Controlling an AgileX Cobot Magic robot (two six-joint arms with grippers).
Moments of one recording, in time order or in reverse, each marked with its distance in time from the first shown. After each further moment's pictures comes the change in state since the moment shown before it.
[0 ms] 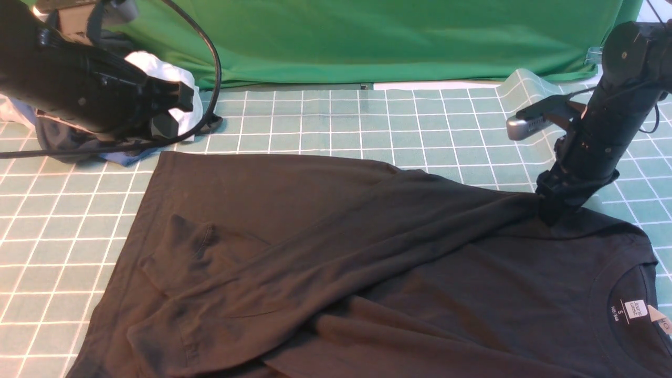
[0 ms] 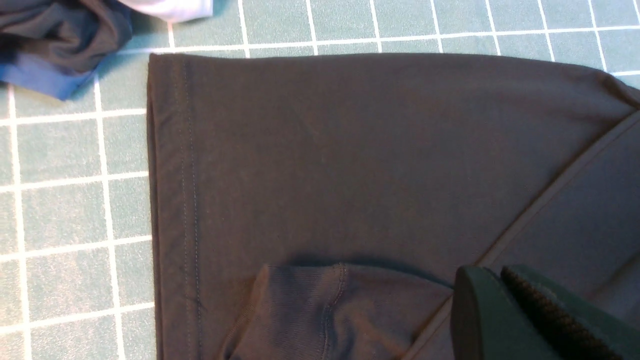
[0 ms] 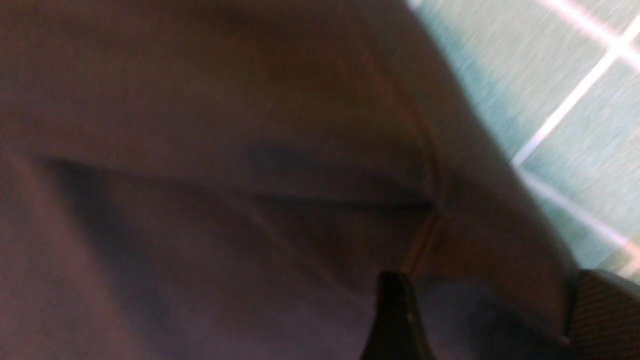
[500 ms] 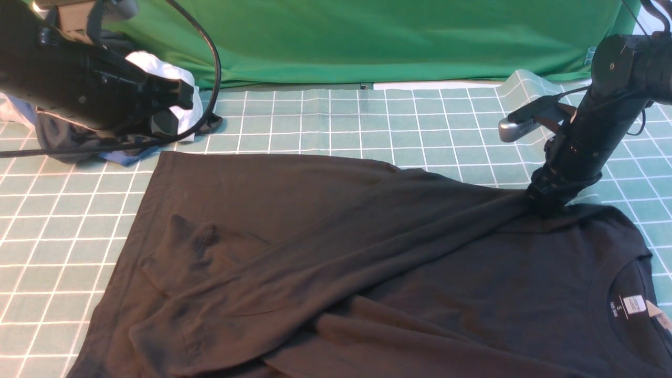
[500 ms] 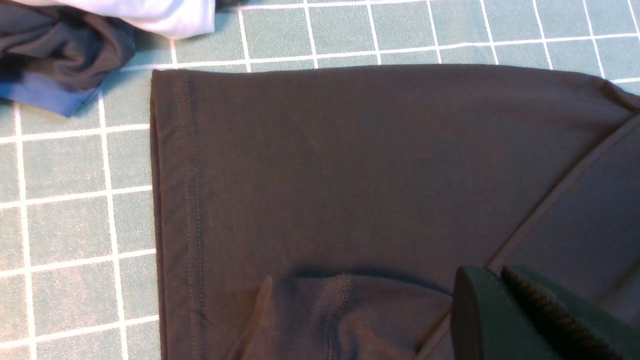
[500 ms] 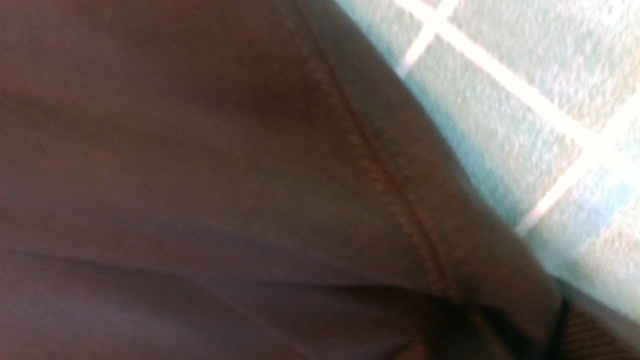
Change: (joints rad) right arm 0.005 0.045 -0.011 0.006 -0.133 -0.026; left arm 0.000 0.000 0.000 0.000 -0.018 0.012
